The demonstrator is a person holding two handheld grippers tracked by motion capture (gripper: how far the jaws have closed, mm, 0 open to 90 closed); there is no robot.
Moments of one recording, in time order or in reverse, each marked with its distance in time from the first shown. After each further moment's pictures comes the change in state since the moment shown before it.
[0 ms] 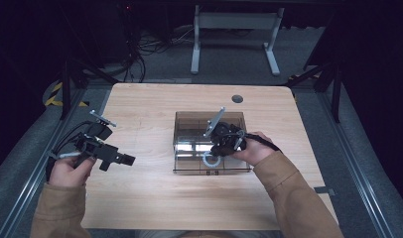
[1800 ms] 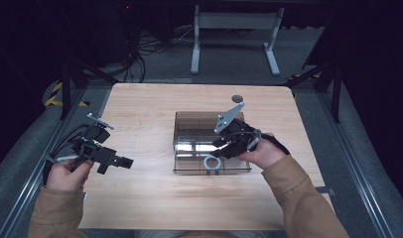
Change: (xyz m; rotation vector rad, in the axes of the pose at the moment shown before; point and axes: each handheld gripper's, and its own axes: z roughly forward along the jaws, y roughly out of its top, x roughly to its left) left arm 0.000 -0.008 -0.002 -0.004 -0.006 -0.012; right arm 0.009 -0.015 -0.040 -0.228 0.030 -0.001
